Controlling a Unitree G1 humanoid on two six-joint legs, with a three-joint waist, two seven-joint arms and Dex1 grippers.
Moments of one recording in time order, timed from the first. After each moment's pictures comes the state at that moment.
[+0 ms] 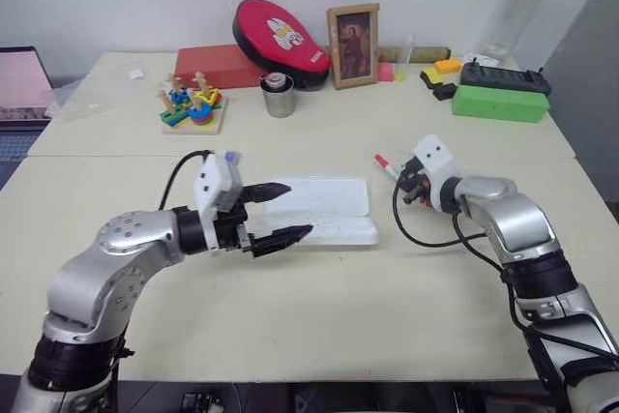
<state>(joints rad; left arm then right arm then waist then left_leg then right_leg) -0.18 0.76 0.18 -0.52 -0.74 0.70 -0.86 -0.72 -0.52 0.16 0.02 0.14 0.79 0.63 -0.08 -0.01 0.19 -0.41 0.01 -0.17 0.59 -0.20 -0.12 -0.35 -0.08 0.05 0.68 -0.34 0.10</state>
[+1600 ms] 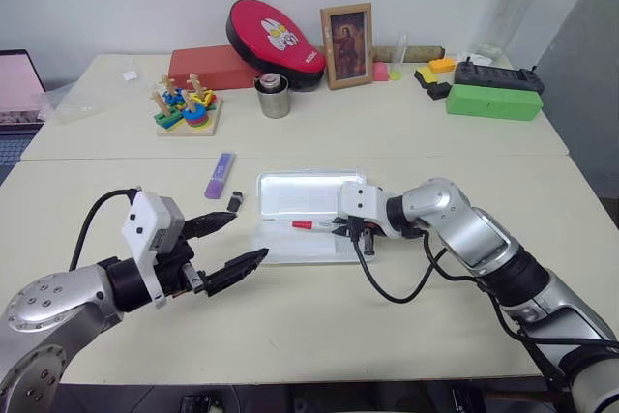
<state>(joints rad) 0.18 0.82 0.47 -0.72 -0.88 0.76 -0.71 -0.73 -0.53 0.56 -0.10 -0.02 0.58 1.01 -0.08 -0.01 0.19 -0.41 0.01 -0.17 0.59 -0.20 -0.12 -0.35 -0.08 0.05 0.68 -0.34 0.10</state>
